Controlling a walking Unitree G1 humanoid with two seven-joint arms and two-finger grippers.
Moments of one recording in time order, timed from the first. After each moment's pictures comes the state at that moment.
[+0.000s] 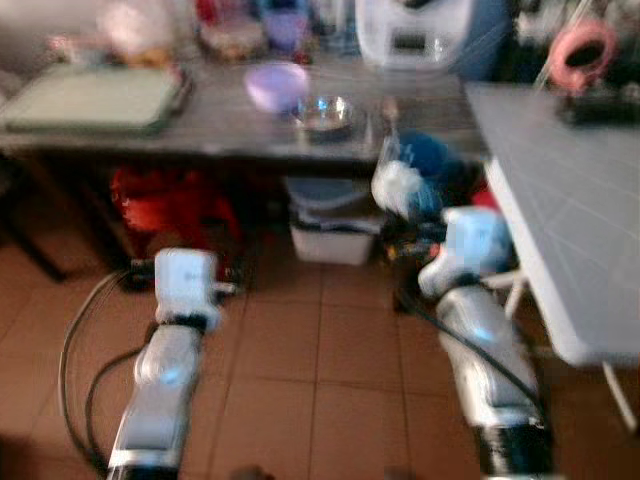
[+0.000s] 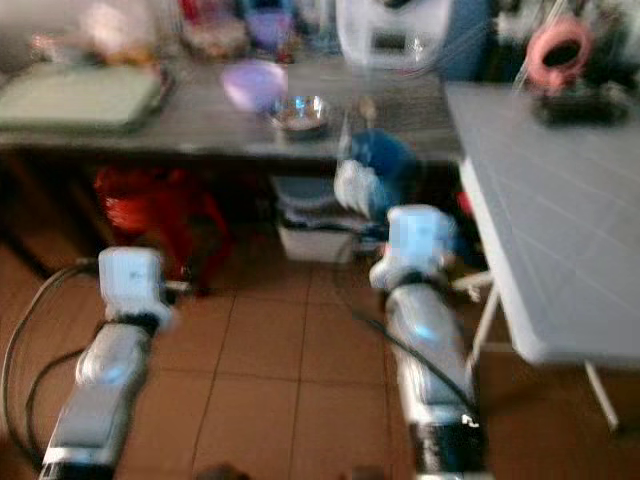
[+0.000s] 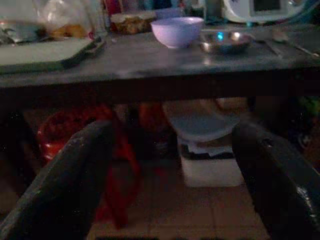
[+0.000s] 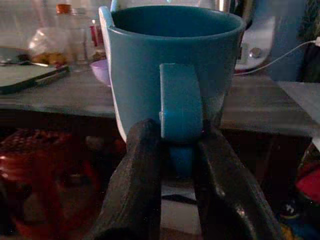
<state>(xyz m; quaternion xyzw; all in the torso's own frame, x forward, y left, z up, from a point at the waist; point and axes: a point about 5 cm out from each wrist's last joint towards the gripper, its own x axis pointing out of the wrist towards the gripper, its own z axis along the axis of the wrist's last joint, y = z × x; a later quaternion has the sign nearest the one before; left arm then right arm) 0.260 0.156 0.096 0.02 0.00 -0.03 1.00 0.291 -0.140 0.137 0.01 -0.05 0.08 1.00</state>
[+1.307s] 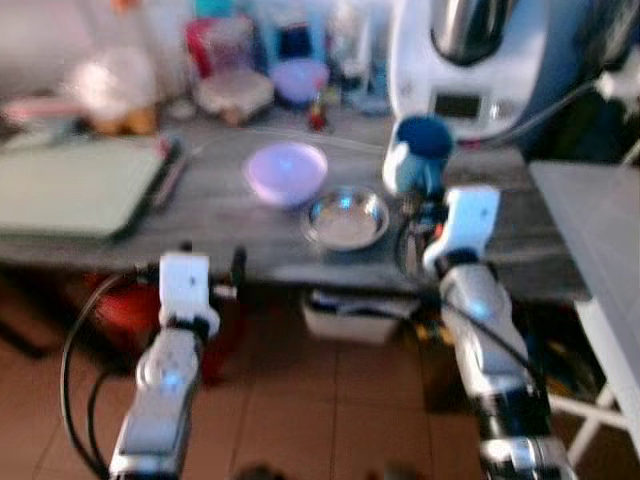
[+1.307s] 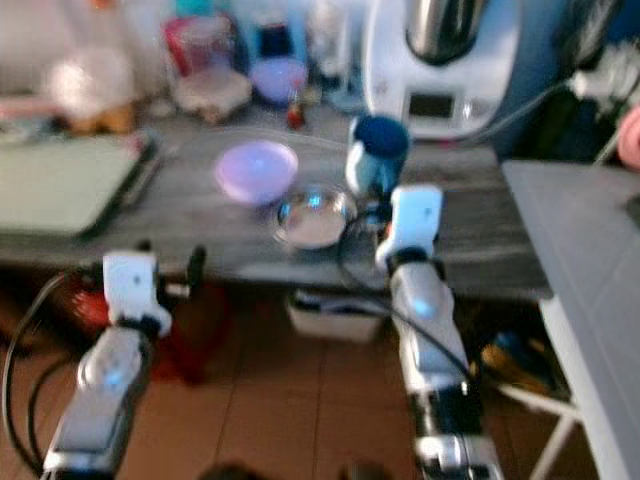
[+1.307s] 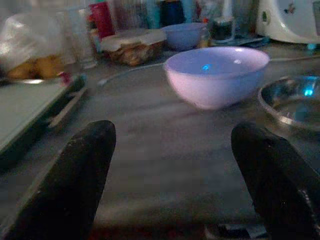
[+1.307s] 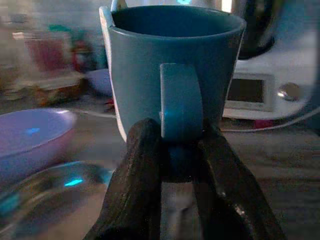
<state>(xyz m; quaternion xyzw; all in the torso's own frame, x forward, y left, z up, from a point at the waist) 0.256 0.153 0.099 0.04 -0.01 -0.04 1.00 0.318 -0.153 0.146 0.00 -0.07 0.04 1.00</state>
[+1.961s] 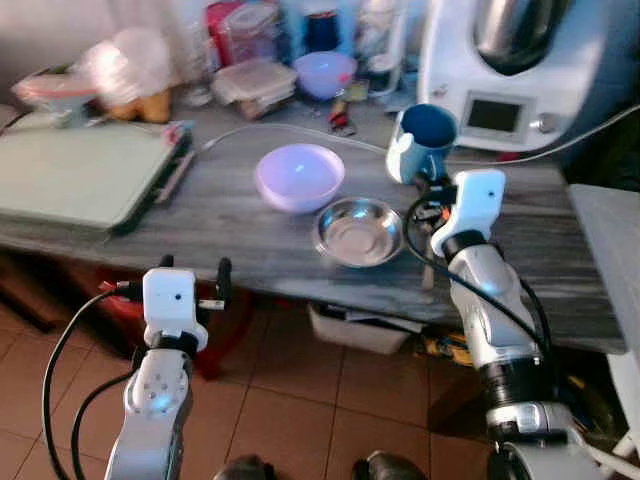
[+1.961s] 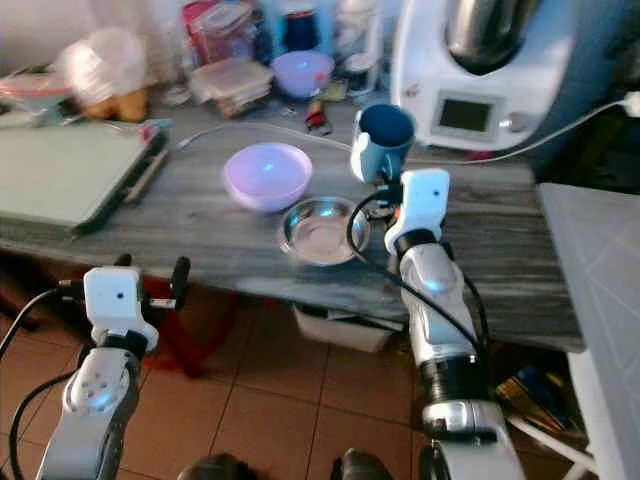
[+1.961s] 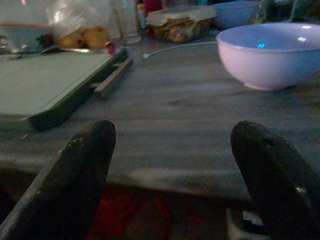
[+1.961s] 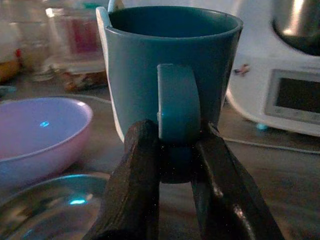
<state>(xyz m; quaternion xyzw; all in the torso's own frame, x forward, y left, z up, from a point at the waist) 0.232 0.168 0.097 0.05 0.01 0.01 1.00 0.342 -0.159 0.148 -0.01 -0.05 0.08 1.00</state>
